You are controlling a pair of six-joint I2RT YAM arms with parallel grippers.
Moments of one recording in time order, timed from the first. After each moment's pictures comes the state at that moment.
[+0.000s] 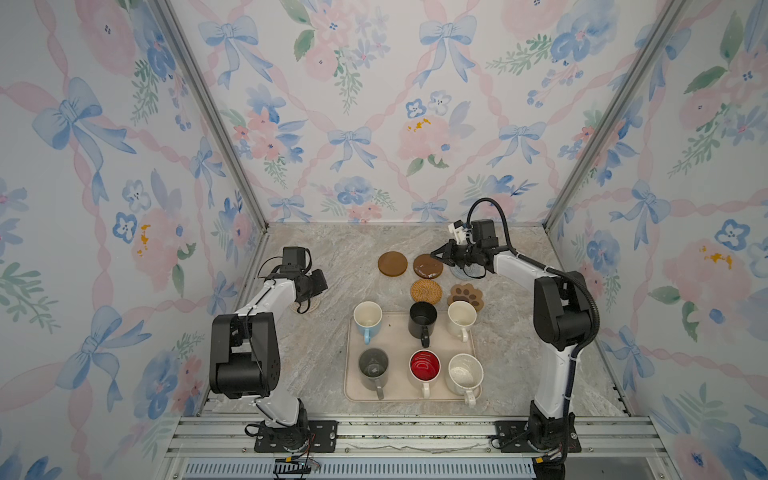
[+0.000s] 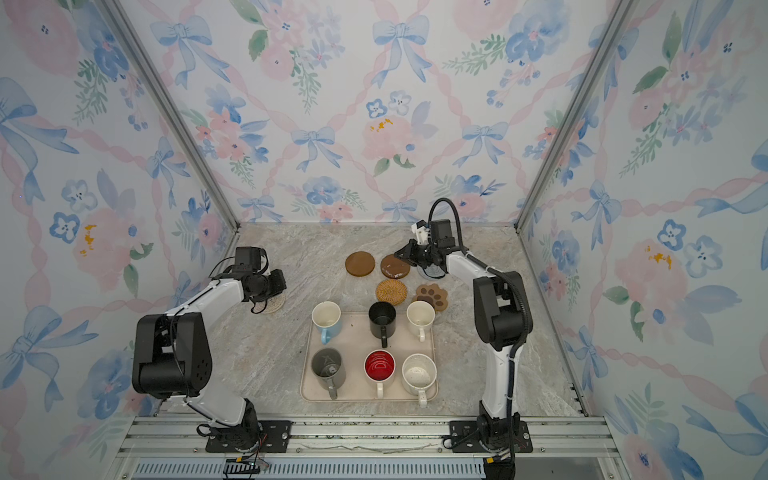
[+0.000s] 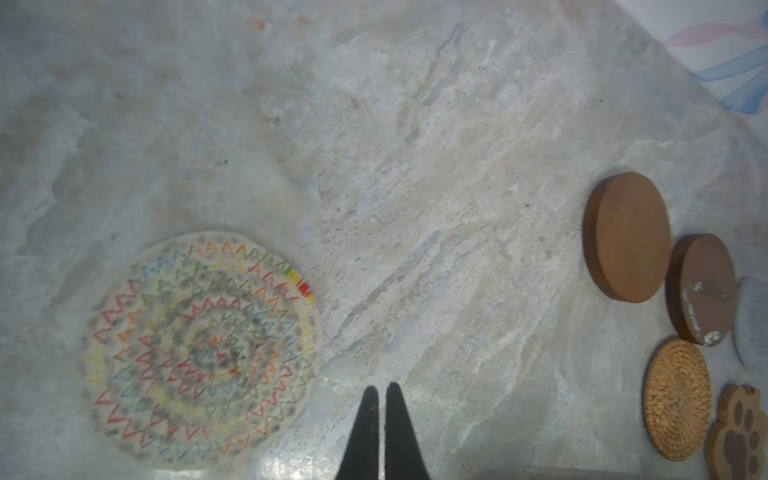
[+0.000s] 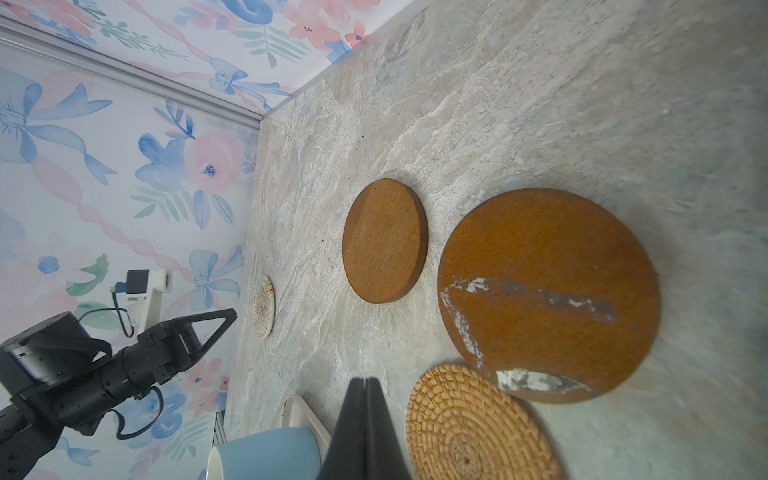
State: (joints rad) left arm 0.06 1.63 1.00 -0.39 0.14 -0.39; right arm 0.24 2.07 1.52 -0.15 -0.70 0.60
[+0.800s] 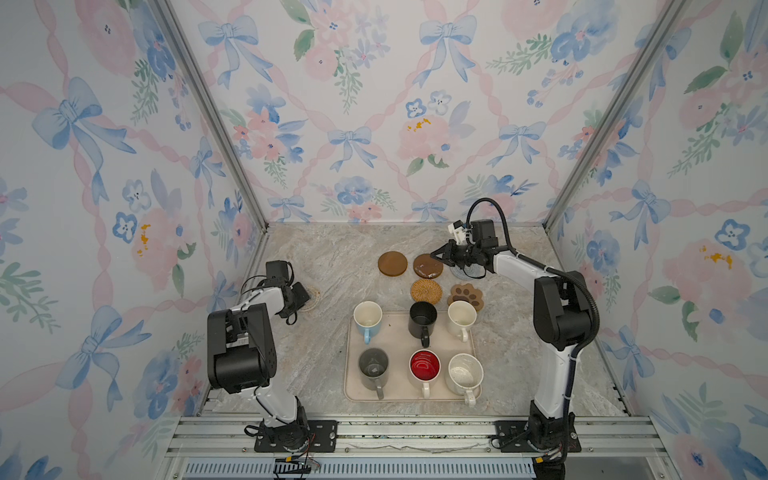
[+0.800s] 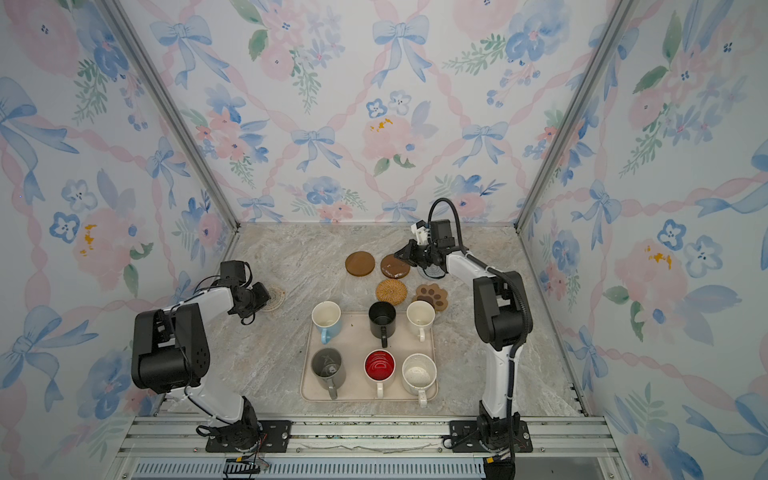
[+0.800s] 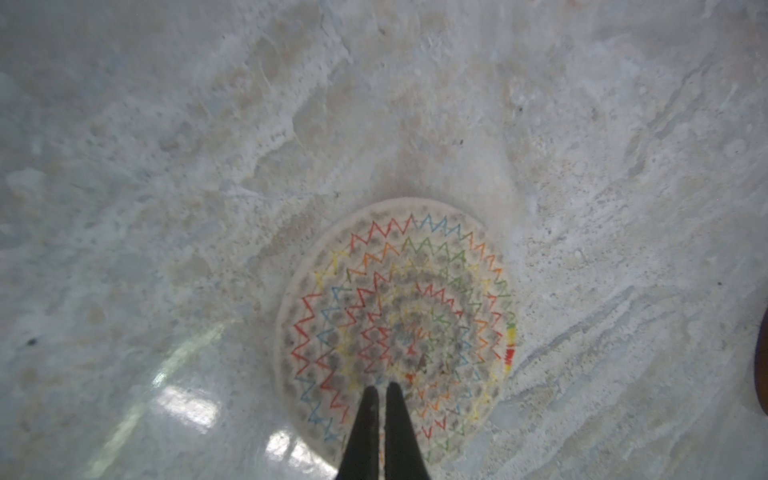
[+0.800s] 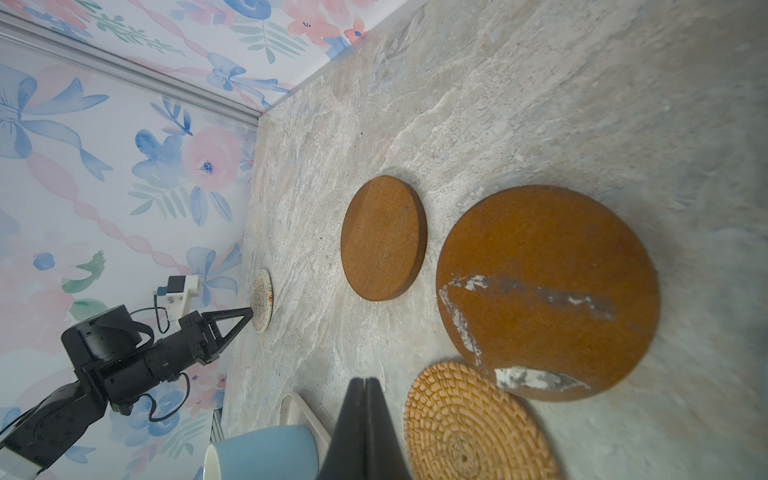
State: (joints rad) left arm 0.20 1.69 0.93 -0.31 0.09 -0.47; right arm 0.24 2.07 1.52 -0.17 -0.70 0.59
